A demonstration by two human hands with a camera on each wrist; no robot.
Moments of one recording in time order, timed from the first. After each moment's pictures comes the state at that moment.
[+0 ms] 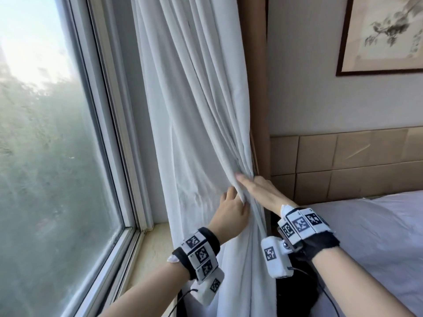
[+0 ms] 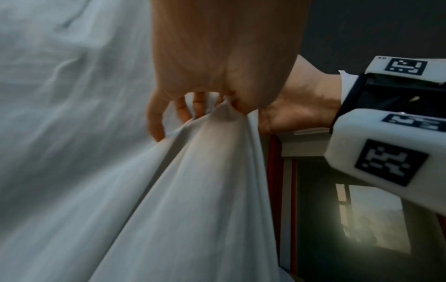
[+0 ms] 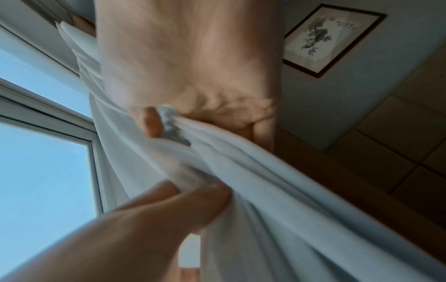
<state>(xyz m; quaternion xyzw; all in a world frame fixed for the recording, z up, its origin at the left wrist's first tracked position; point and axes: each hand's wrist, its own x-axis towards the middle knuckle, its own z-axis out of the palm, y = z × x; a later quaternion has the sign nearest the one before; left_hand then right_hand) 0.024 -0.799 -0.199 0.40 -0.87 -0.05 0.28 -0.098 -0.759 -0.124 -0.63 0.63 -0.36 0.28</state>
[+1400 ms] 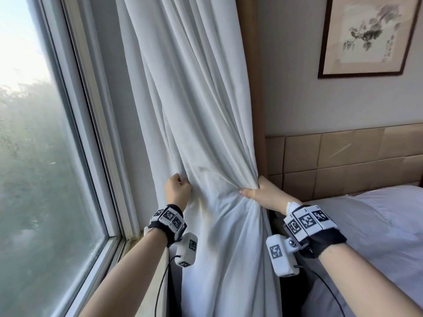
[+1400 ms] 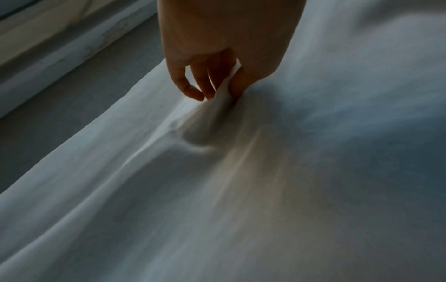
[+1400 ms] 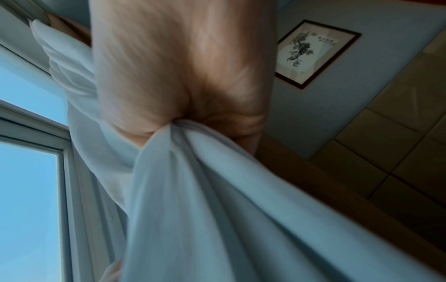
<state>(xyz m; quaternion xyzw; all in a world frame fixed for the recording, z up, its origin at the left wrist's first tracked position) 0.086 -0.903 -0.176 0.55 -0.57 -0.20 0.57 -0.137 -0.778 -0.131 -0.63 0.62 -0.39 0.28</state>
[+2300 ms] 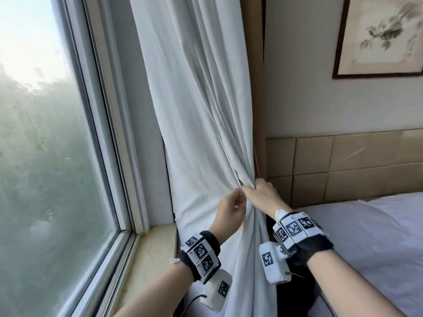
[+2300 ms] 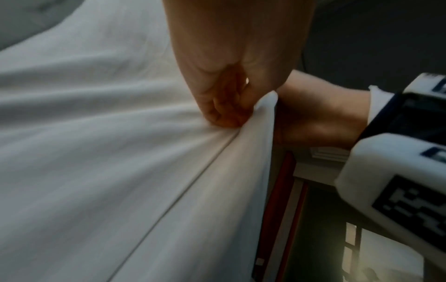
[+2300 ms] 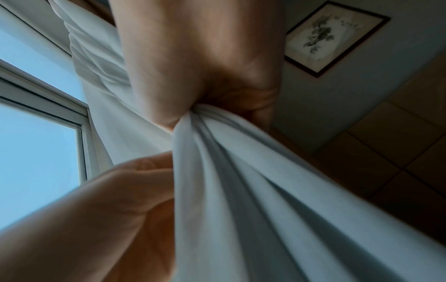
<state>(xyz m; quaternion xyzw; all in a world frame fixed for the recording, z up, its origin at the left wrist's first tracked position) 0.015 -0.797 -0.195 0.30 -0.76 -0.26 0.51 -0.102 -0.768 -0.132 -0.59 0.69 -0.36 0.19</state>
